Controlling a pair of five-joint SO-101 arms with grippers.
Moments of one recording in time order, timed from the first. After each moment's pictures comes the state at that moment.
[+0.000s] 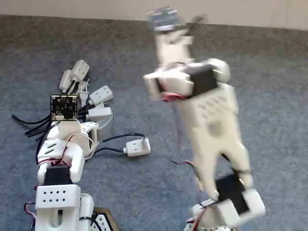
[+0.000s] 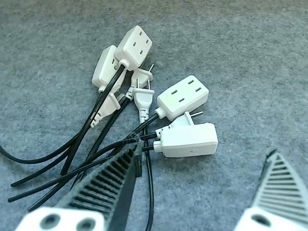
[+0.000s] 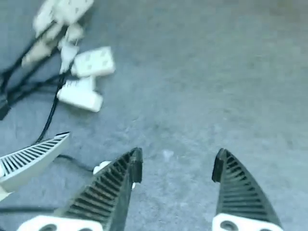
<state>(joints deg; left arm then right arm) -10.4 -73.5 78.3 35.8 0.8 -29.5 -1.8 -33.6 98.2 -2.7</state>
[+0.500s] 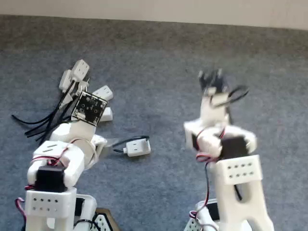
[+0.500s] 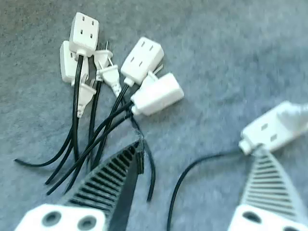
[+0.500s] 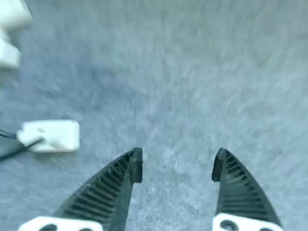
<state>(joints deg) -2.7 -73.2 58.5 67.8 -15.7 -15.7 -47.9 39.9 71.8 1.5</state>
